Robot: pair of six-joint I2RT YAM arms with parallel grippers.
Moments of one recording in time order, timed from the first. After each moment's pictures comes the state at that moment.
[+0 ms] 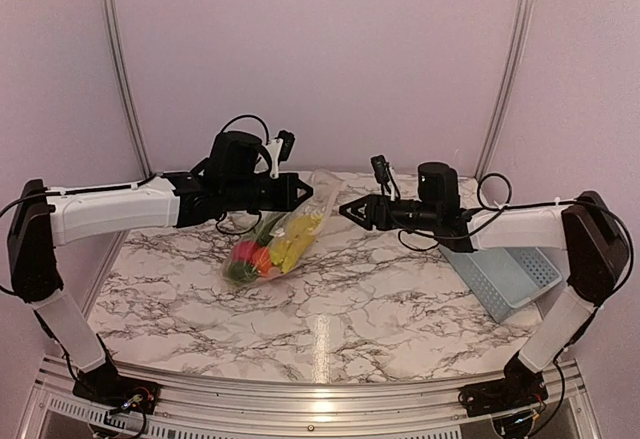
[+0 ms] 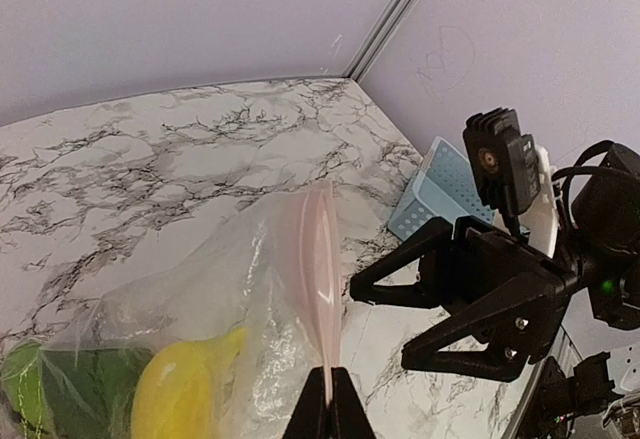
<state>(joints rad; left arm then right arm) -0.80 1.68 1.30 -0.03 0.11 -0.46 0.55 1.63 0.95 0.41 -0.59 0.46</state>
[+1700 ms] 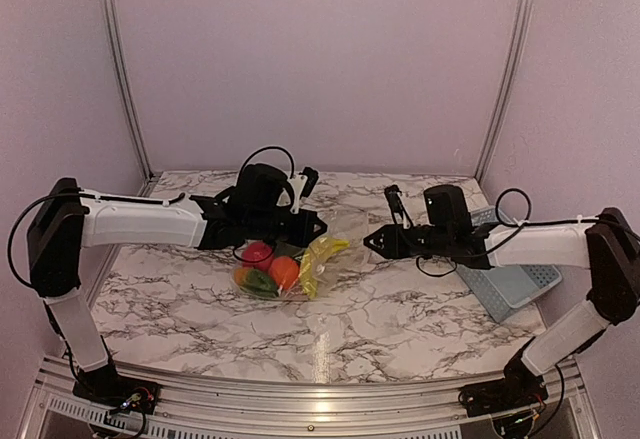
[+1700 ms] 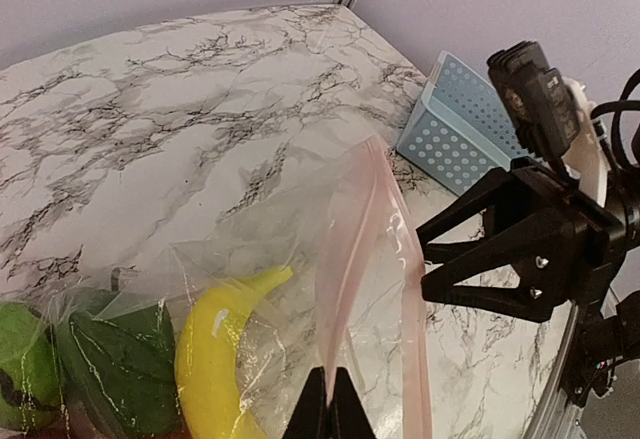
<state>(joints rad) -0.88 1.79 1.24 0.03 0.10 -0.40 0.56 1.50 0.77 0.15 -0.36 0.38</state>
